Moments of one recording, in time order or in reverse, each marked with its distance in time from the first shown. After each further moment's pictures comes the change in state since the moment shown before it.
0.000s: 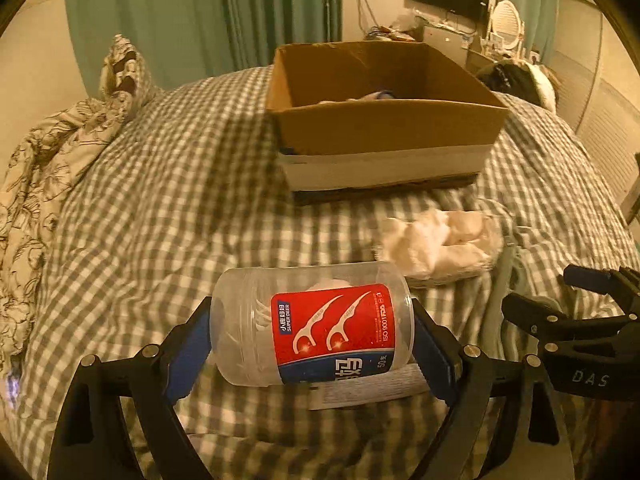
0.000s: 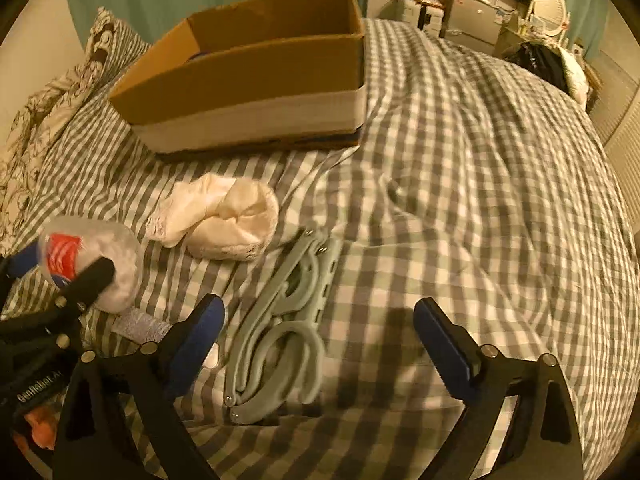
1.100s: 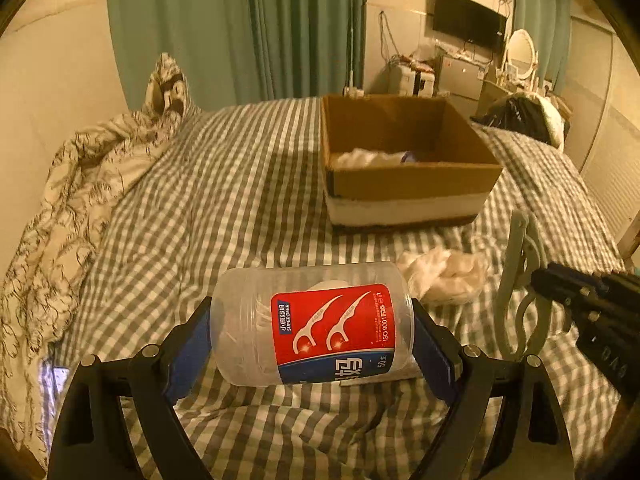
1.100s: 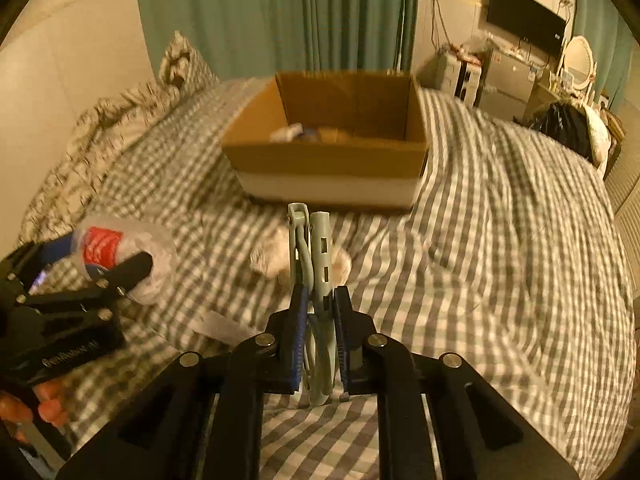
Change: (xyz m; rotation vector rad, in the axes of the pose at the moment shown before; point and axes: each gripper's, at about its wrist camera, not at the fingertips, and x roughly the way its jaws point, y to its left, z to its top) left arm -0.077 0.027 0.006 -0.057 -0.094 0.035; right arm -0.104 0.037 0.001 -0.112 -0.234 0.107
